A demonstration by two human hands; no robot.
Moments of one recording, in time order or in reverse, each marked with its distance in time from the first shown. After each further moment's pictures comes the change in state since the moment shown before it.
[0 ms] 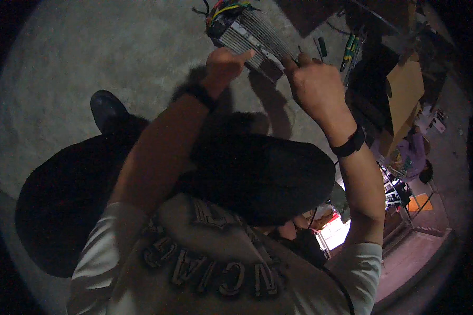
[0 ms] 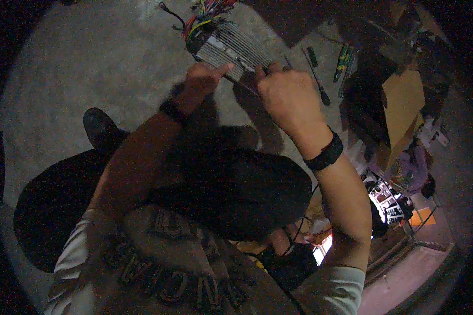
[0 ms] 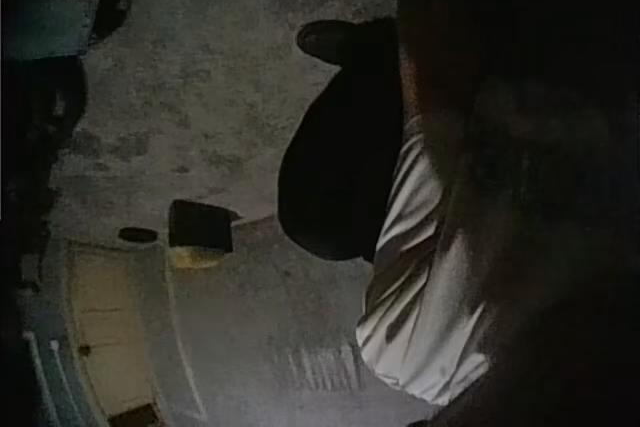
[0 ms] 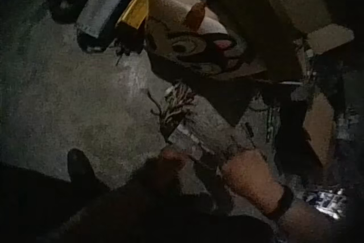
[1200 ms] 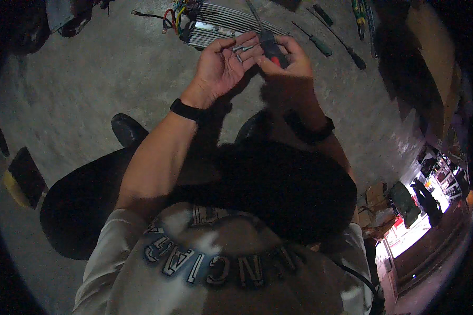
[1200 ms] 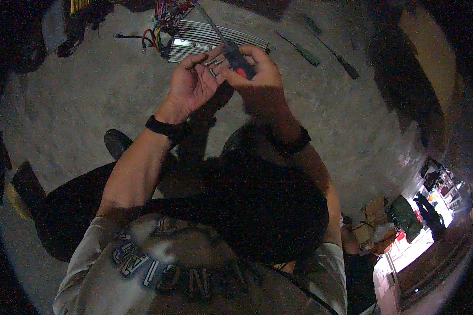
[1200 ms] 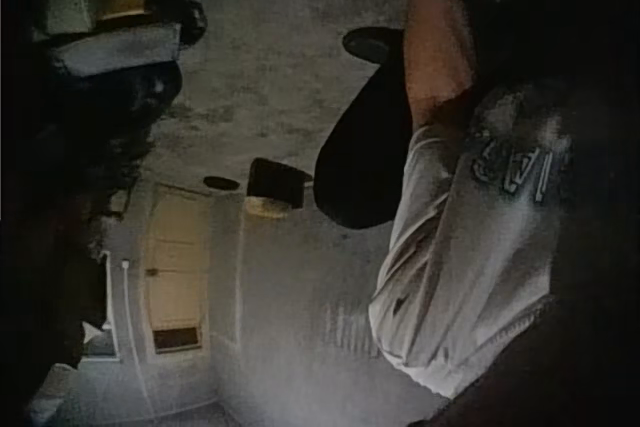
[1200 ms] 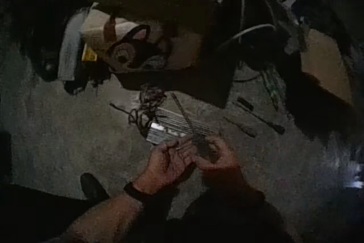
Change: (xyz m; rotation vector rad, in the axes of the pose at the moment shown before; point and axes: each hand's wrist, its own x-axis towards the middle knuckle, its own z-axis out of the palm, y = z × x) left_hand 0.047 0.029 -0.066 -2.259 -0.510 -1.287; right_hand -0.019 -0.060 0.134 1.740 0.575 0.562
